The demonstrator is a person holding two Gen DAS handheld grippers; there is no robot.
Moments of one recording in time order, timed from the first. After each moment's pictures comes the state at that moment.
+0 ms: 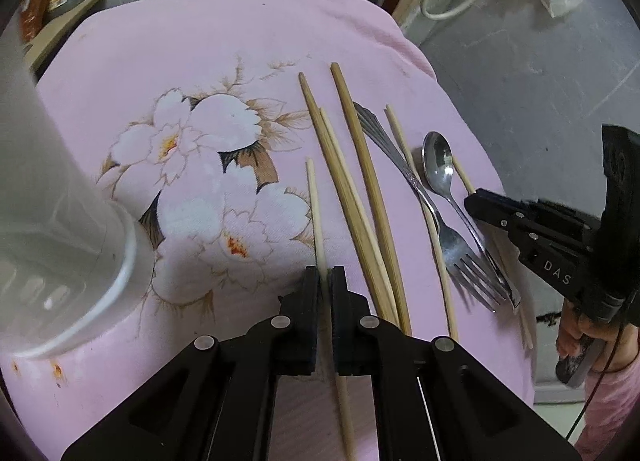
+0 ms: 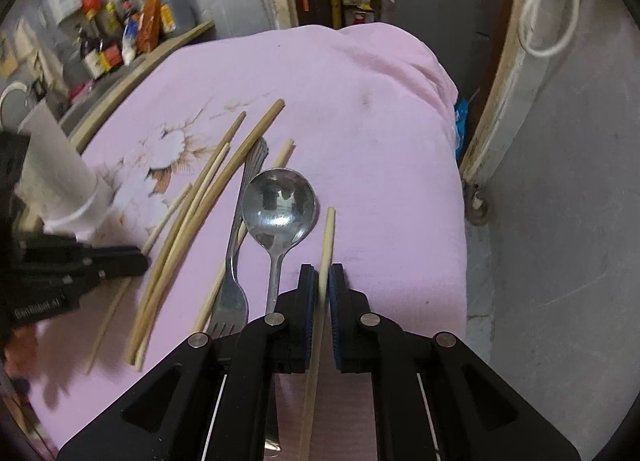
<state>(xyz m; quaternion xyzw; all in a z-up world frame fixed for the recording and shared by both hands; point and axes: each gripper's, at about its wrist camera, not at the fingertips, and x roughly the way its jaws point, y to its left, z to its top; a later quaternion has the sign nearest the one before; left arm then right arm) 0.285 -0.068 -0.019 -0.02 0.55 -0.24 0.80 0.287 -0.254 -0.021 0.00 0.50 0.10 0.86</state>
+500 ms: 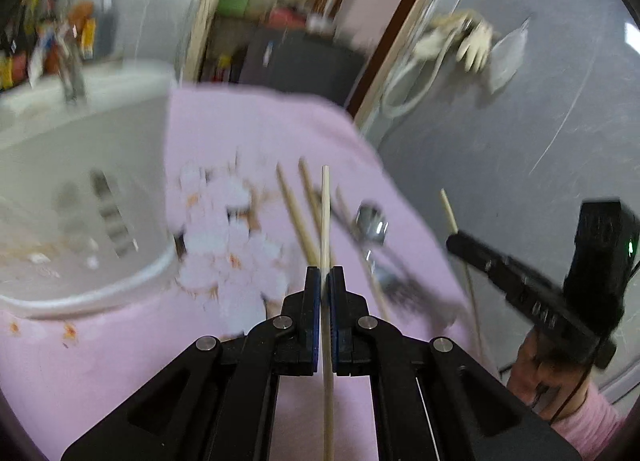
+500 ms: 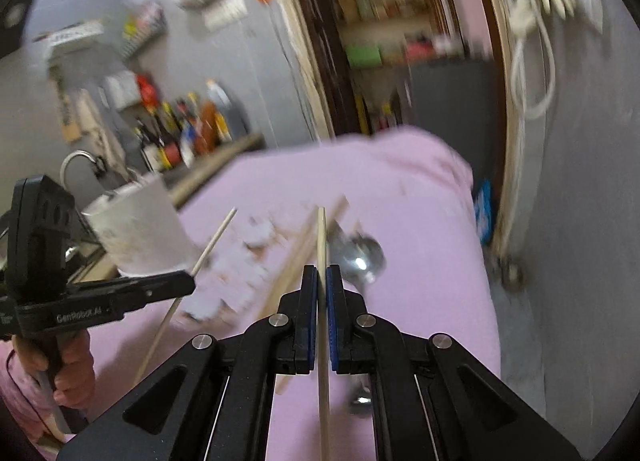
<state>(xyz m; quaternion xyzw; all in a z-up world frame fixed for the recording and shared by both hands) 0.208 -0.030 0.026 -0.09 0.35 -0.27 0.89 0.187 -0.241 0.023 0.07 0.27 0.16 0.95</state>
